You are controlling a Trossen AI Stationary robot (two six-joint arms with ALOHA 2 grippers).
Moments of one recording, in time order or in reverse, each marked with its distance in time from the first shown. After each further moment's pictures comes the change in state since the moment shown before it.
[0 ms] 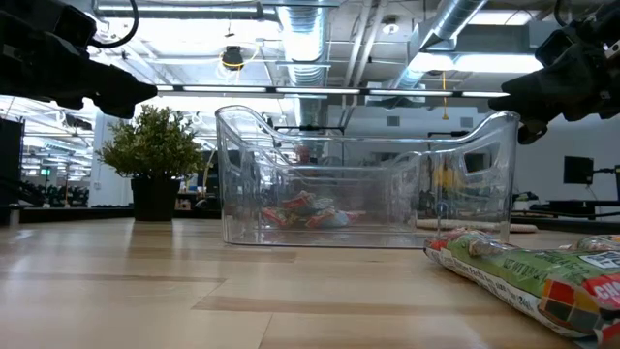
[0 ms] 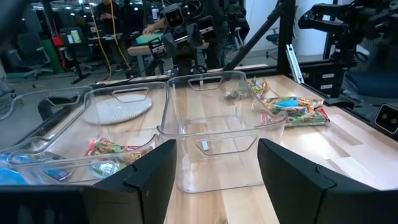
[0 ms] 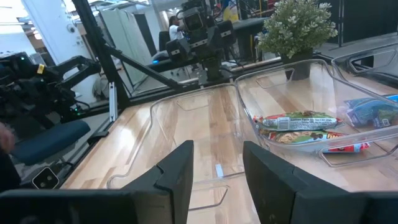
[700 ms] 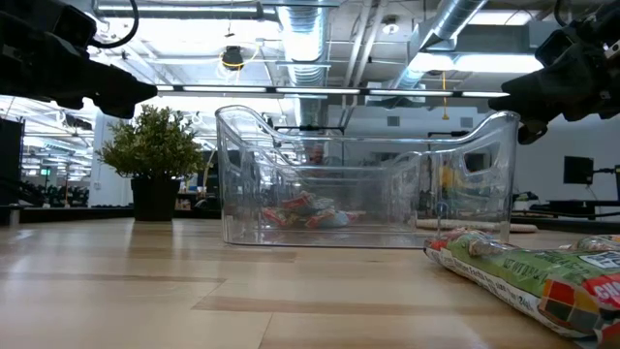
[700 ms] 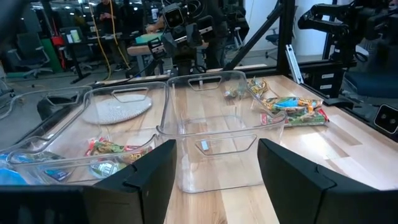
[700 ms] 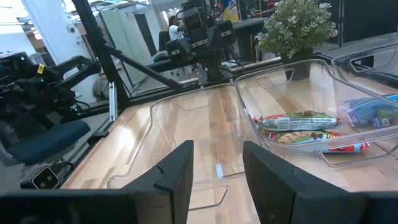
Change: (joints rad) left arm 0.000 0.000 0.000 0.000 0.001 -0.003; right arm 0.000 0.000 0.000 0.000 0.000 0.000
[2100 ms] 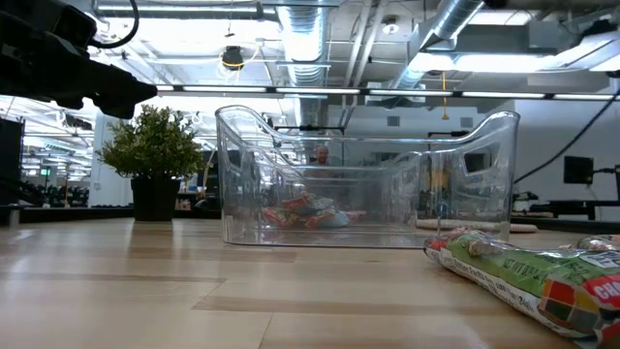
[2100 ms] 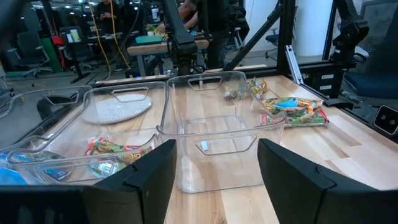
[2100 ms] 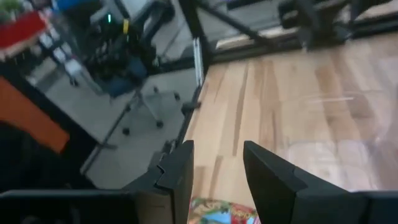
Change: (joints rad) left arm 0.000 0.000 0.000 0.000 0.000 -0.004; right arm 0.366 0.875 0.820 -0.208 0.000 0.131
